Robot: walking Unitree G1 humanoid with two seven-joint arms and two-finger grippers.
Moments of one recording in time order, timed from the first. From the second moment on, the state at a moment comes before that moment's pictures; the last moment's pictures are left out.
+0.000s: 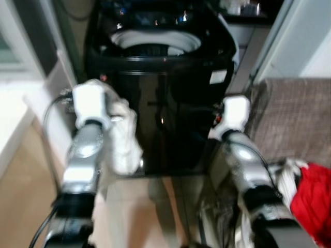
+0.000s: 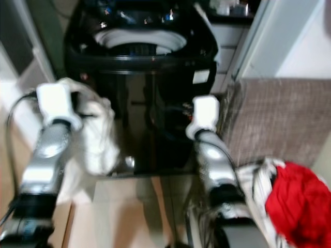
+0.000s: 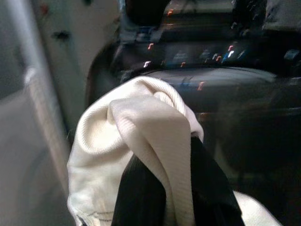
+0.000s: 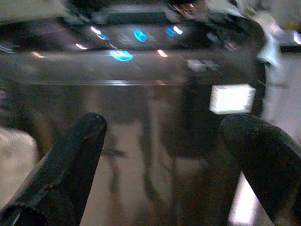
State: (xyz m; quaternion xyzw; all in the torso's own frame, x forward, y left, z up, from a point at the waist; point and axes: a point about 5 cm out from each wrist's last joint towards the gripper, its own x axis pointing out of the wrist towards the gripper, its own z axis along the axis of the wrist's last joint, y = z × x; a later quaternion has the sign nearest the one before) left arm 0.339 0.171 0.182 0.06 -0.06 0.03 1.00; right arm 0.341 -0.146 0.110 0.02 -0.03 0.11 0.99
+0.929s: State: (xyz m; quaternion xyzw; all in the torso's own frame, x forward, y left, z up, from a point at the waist) left arm 0.394 0.137 0.462 0.39 -0.29 -0.04 0.87; right arm 0.267 -0.144 0.198 0.04 -0.25 0.19 0.95
